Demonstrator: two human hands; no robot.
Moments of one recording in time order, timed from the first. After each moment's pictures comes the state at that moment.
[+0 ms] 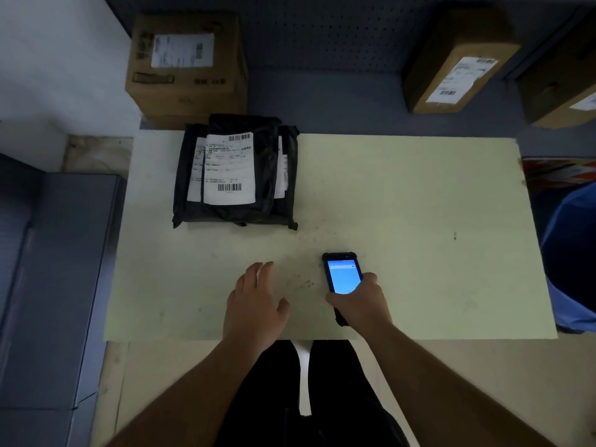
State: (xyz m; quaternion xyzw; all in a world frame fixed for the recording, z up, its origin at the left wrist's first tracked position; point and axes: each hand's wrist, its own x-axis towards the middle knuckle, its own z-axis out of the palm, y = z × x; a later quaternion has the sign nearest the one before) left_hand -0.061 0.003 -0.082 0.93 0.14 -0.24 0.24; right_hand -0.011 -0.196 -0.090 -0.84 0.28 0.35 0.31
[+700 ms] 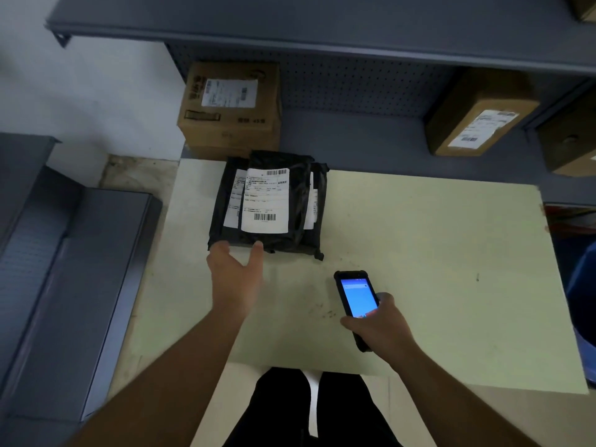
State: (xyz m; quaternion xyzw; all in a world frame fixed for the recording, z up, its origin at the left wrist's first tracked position) left_hand 0.013 0.078 -0.054 0.76 0.45 -0.01 0.47; right_hand 0.005 -0.187 -0.064 -0.83 0.21 0.36 0.37
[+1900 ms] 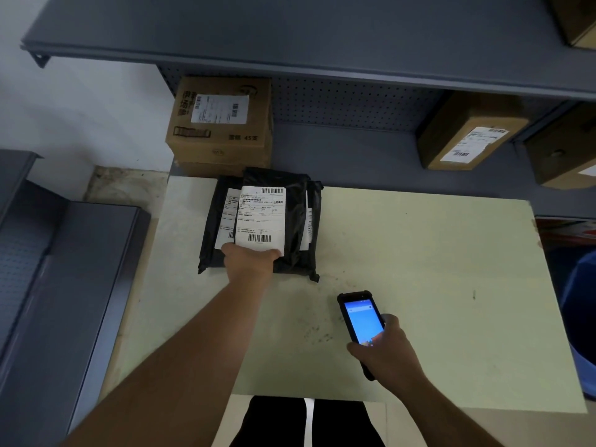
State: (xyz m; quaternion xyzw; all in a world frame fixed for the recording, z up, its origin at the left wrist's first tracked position) left_hand 0.103 0.072 -0.072 0.67 0.54 -0.08 0.51; right_hand 0.008 -0.196 -0.077 -0.84 0.23 0.36 0.33
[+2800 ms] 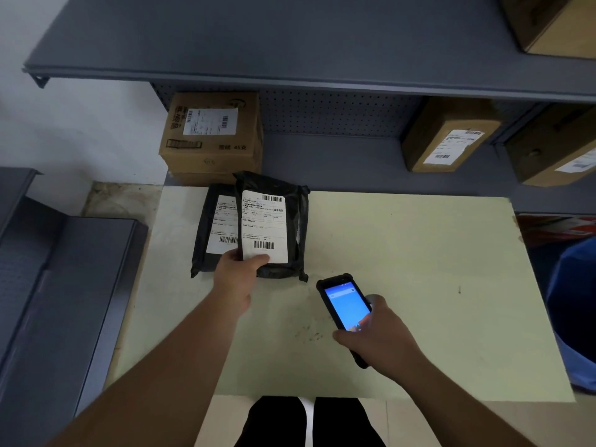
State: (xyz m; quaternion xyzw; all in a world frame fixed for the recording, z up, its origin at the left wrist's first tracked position) left_hand 0.076 0.072 -0.066 0.60 0.46 -0.09 0.65; right_hand 0.027 -0.189 0.003 -0.86 0.14 0.36 0.33
